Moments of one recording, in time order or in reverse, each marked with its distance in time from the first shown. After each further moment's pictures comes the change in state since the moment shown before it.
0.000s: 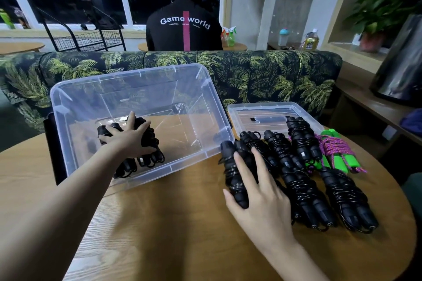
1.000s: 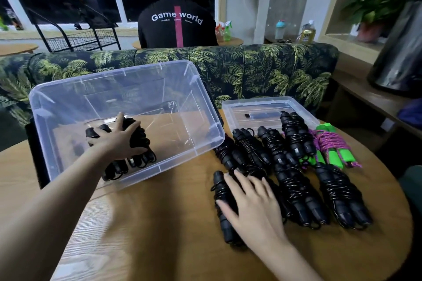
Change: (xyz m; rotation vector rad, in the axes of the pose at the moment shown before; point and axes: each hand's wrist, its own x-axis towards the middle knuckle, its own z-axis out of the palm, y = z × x) left_hand 0.020 -0.010 0.010 0.046 0.045 -0.007; right_hand -0.019 0.040 0.036 -0.195 -0.217 -0.018
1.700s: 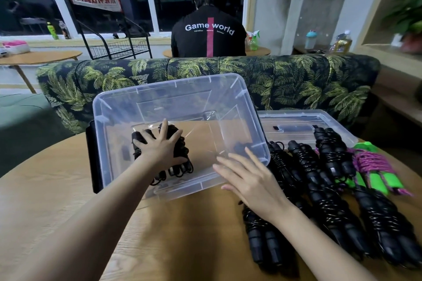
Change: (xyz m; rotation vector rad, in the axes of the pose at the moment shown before) left_hand -0.031 0.036 -0.004 0.082 0.060 0.061; right_hand 0.095 -0.011 0.020 0.100 0.282 -0.634
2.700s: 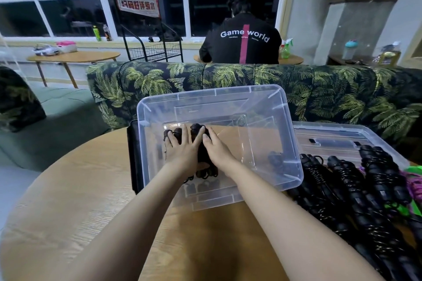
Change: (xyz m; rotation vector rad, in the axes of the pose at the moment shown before) left_hand -0.011 -0.033 0.010 -0.026 0.093 -0.067; right_hand 0.168 -0.062 0.091 1.067 -0.412 0.856
